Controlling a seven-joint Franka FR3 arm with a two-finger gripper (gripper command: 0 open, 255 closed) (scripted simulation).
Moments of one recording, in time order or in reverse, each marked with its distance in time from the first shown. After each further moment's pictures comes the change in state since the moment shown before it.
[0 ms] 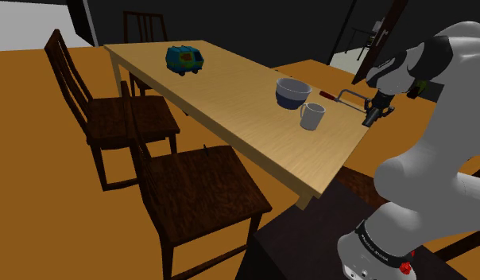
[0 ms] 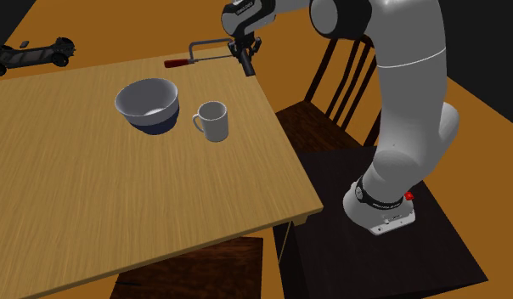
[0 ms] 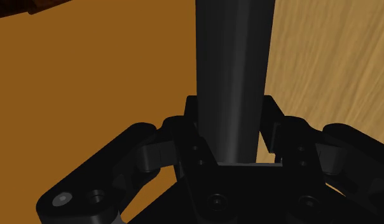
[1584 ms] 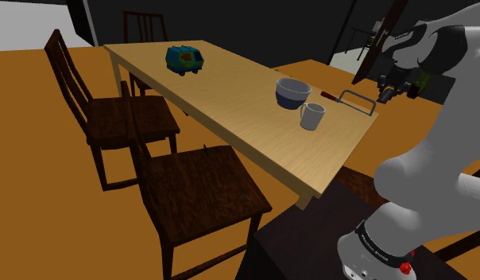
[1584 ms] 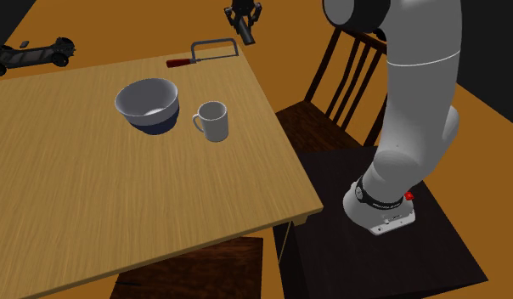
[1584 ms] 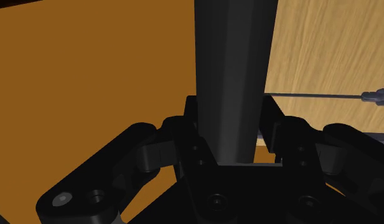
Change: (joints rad) arm 0.005 -0.106 -0.009 0.165 -0.012 -0.270 -0.011
